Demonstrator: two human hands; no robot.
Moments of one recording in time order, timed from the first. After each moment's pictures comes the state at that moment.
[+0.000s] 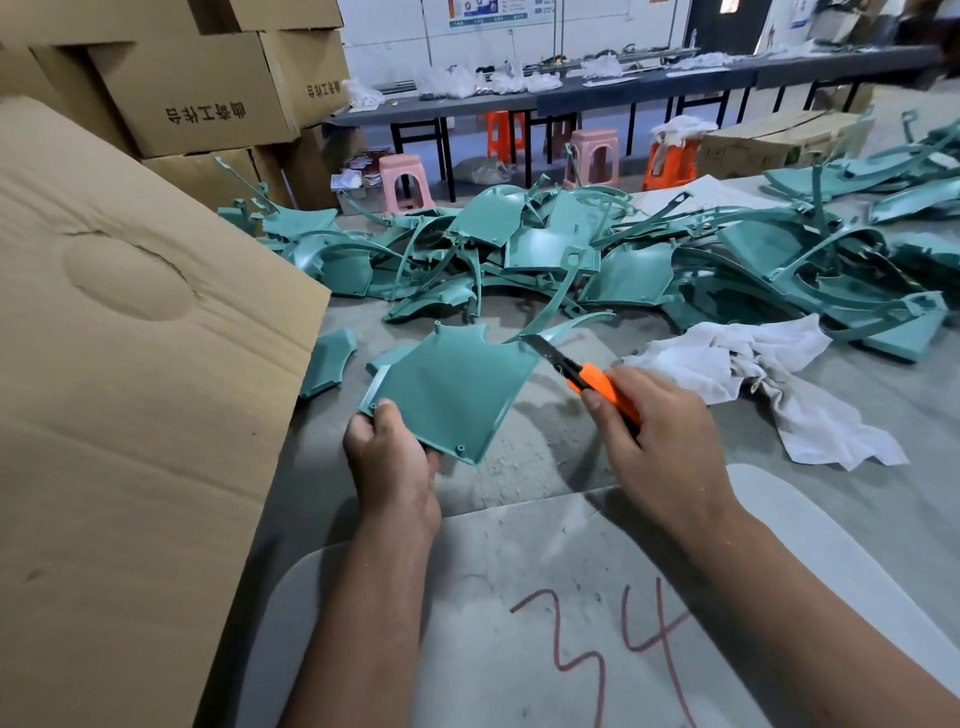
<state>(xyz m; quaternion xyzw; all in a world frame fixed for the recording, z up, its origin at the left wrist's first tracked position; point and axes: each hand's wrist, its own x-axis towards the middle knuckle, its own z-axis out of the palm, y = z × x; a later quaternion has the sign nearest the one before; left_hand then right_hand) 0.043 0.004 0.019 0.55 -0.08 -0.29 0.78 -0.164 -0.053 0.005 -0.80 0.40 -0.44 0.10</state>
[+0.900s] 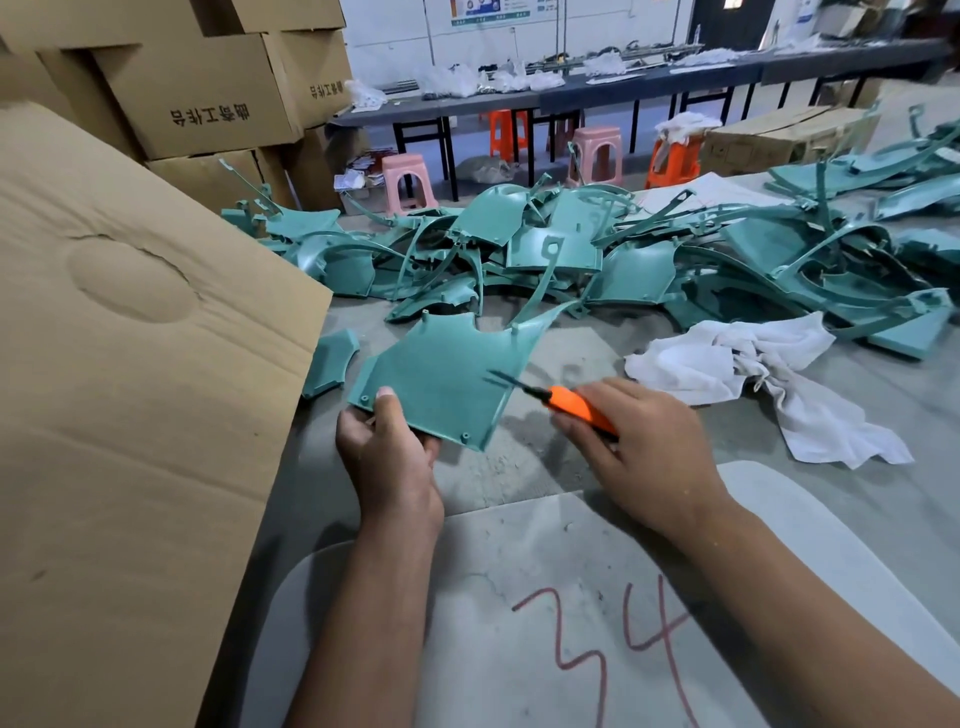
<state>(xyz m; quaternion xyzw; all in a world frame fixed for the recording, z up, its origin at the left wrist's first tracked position) 0.044 0.004 0.020 0.51 -0.10 -0.26 0.82 -0.159 -0.049 0.012 -0.84 0.37 -0.39 0.06</state>
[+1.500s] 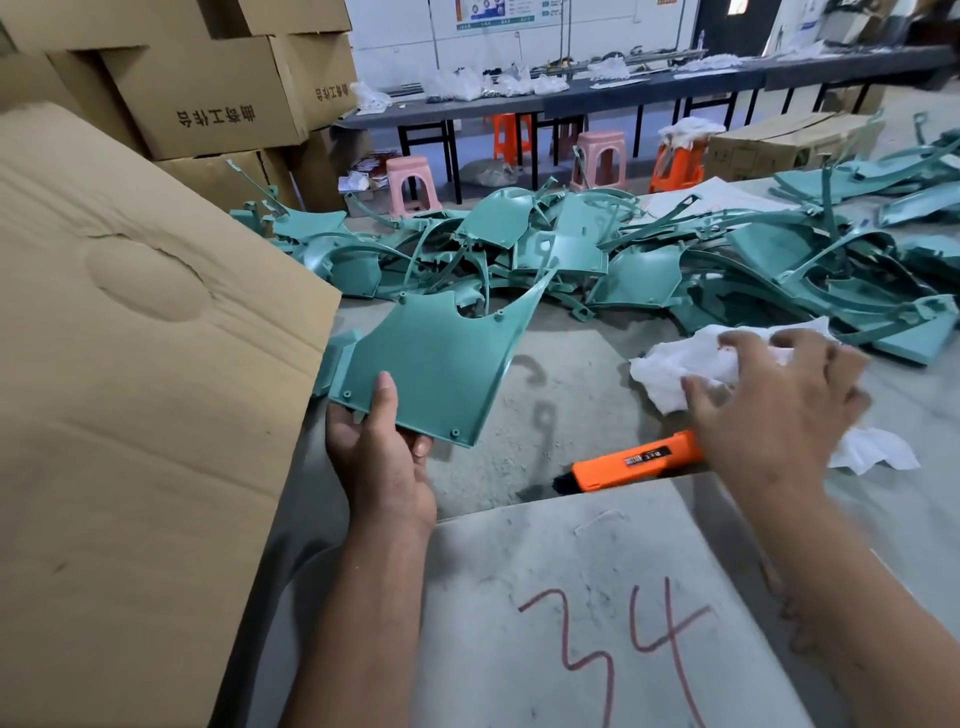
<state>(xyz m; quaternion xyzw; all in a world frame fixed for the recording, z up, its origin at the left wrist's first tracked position) 0.055 0.013 0.022 0.45 -0.13 -0.27 0.84 -0.206 -0.085 0.011 -0.63 0.69 -0.37 -0.06</state>
